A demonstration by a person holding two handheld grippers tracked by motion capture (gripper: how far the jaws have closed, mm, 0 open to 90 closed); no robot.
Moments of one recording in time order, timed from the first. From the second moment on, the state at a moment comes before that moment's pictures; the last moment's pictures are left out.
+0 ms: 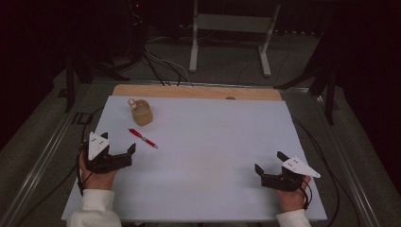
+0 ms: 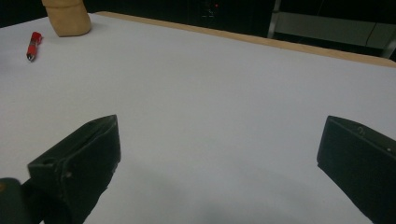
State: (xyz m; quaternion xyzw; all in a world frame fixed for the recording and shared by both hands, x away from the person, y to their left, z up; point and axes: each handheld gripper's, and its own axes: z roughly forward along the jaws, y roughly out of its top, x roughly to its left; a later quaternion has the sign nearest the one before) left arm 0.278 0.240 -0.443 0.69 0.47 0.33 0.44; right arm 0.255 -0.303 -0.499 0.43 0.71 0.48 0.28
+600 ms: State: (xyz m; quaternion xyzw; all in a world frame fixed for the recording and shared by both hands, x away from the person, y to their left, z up) left arm 0.337 0.239 -0.433 0.69 0.49 0.31 0.44; right arm 0.254 -0.304 -0.498 0.43 0.71 0.48 0.29
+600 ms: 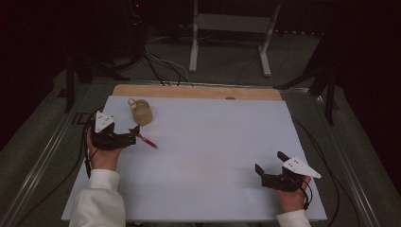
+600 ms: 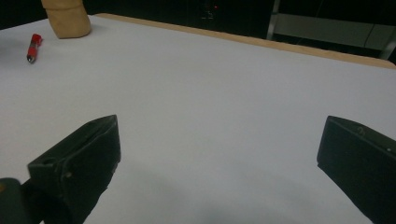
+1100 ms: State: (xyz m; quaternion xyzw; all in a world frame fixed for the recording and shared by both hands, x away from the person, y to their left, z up) left arm 0.379 0.239 -0.430 0.69 0.50 0.31 0.42; right arm 0.253 -0.305 -0.498 0.44 0.70 0.48 0.29
